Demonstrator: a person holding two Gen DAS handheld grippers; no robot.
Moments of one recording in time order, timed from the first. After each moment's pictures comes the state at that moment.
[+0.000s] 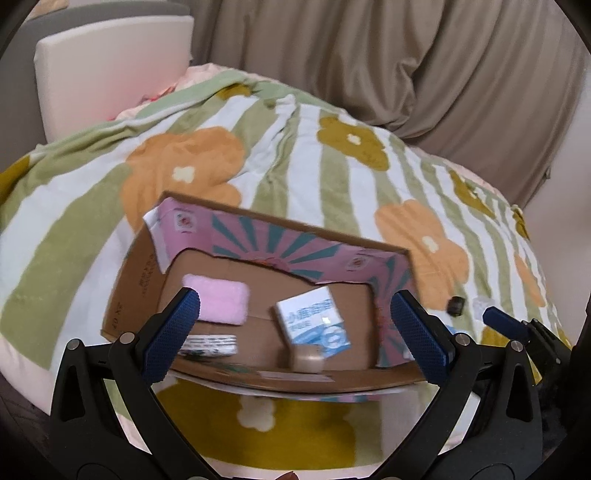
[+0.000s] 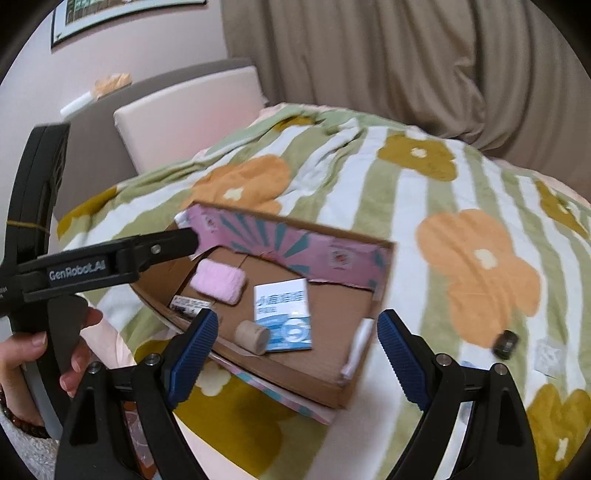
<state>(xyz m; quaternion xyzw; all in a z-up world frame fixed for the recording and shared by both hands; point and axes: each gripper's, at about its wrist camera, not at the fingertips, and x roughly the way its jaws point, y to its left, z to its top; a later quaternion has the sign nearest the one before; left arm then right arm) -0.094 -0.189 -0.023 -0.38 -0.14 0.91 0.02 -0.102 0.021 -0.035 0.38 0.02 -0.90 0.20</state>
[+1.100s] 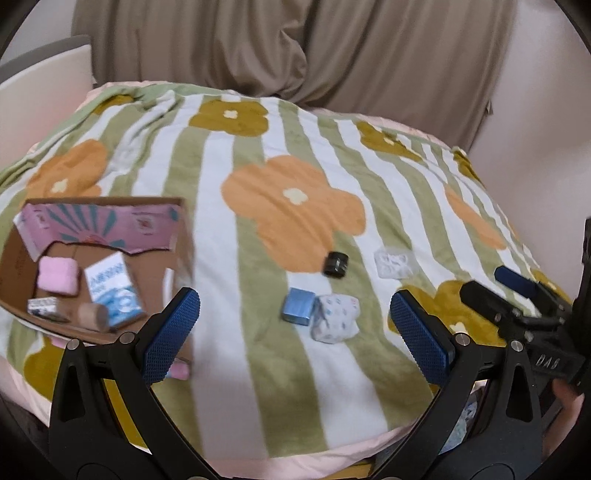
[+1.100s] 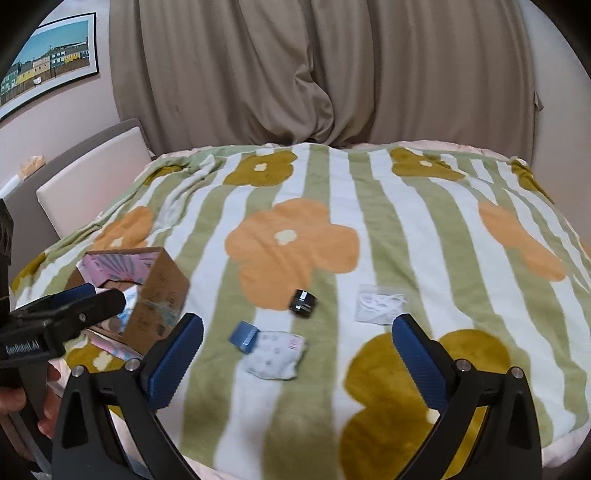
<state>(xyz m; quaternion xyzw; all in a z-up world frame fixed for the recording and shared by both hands) -0.070 0.072 -0.033 -0.39 -0.07 0.91 0.12 -0.054 0.275 -0.028 0.36 -0.04 -0.93 0.05</state>
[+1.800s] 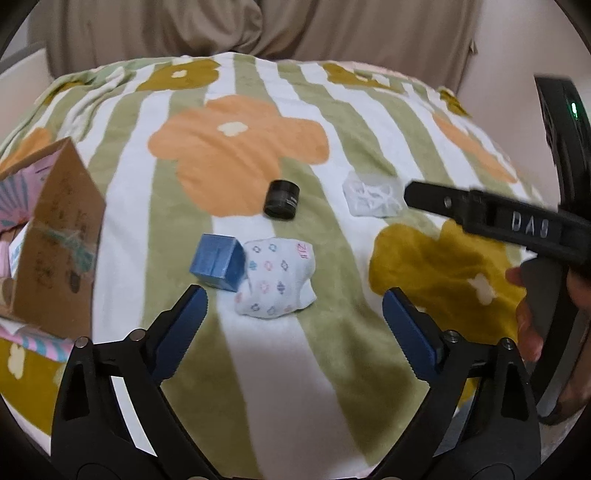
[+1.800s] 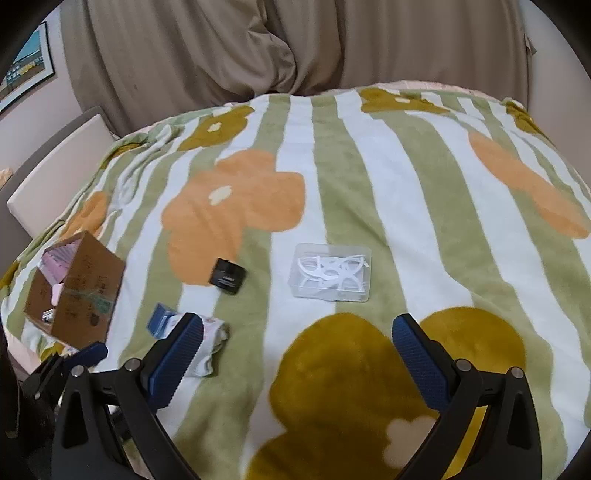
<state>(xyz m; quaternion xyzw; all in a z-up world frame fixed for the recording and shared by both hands) -0.083 0.177 -0.133 -0.43 0.00 0.89 0.15 -0.118 0.349 -0.110 0.42 -0.09 -0.90 0.03</state>
